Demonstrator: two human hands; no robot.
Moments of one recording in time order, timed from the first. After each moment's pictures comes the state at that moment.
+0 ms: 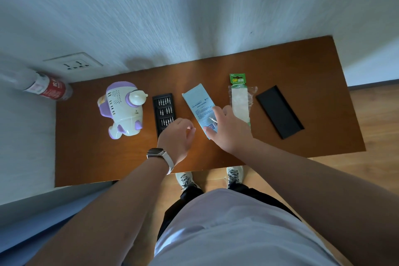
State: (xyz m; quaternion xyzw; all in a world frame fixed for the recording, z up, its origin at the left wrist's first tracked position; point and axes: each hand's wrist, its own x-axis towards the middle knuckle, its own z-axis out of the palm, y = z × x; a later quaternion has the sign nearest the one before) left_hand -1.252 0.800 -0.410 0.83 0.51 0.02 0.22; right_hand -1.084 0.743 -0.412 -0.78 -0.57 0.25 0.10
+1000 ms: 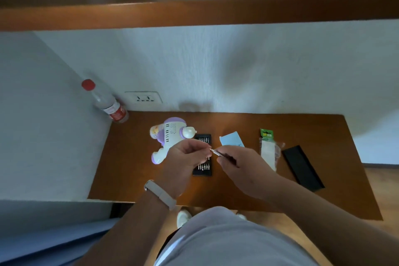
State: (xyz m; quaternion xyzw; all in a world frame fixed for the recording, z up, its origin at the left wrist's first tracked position) left_hand -1.314 0.810 -0.263 0.44 0.50 0.33 0.67; right_hand -1.139 0.755 -0.260 -0.65 -0.64 0.35 0.22
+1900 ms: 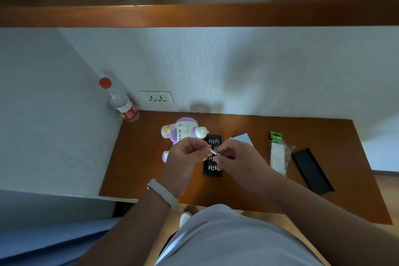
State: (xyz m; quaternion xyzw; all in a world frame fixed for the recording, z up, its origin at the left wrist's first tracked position) left_hand -1.349 0.813 -0.259 0.42 0.47 0.39 0.68; right_hand -1.183 0.770 -0.235 -0.66 -0.57 0.43 0.22
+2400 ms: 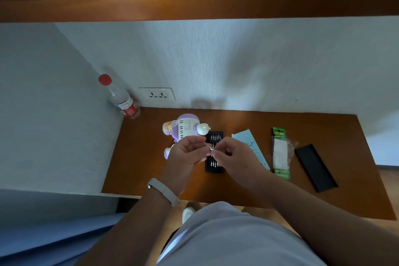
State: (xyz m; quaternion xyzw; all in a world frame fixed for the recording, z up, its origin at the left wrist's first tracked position) left_hand -1.355 0.818 -0.281 0.38 0.49 0.37 0.69; right_hand -1.195 0.777 -0.273 -0.68 -0.51 0.44 0.28
